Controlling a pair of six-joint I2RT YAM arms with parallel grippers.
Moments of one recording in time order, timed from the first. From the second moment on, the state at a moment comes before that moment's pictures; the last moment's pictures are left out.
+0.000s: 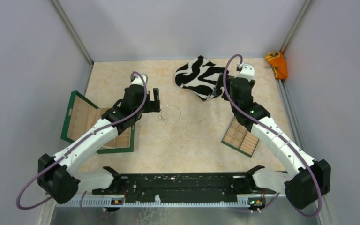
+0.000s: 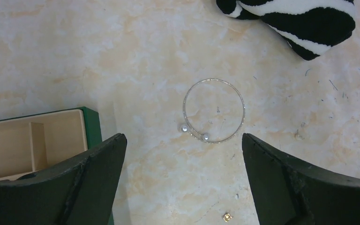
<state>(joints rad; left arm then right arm) -0.62 1.21 1.00 -0.34 -0.39 -0.35 0.47 1.13 0.98 -0.21 0.44 0.40</state>
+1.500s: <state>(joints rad) -0.27 1.54 1.07 -0.55 -0.38 -0.49 0.47 1.26 0.97 -0.22 0.36 0.45</state>
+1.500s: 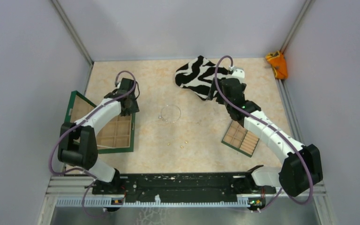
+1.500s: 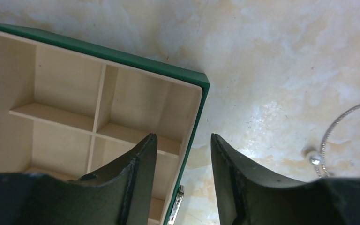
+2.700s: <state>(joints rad) -0.32 1.87 1.34 -0.39 0.18 -0.03 0.47 1.18 0.90 -0.27 0.37 0.50</state>
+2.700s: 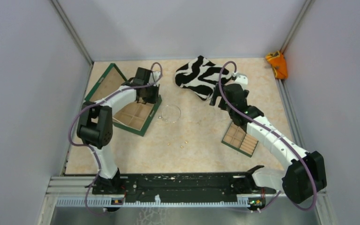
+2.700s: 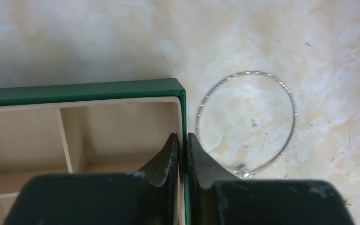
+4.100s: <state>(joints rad) -0.69 1.84 1.24 -0.47 -0.19 -0.62 0.47 1.24 0.90 -0.25 0.24 0.50</state>
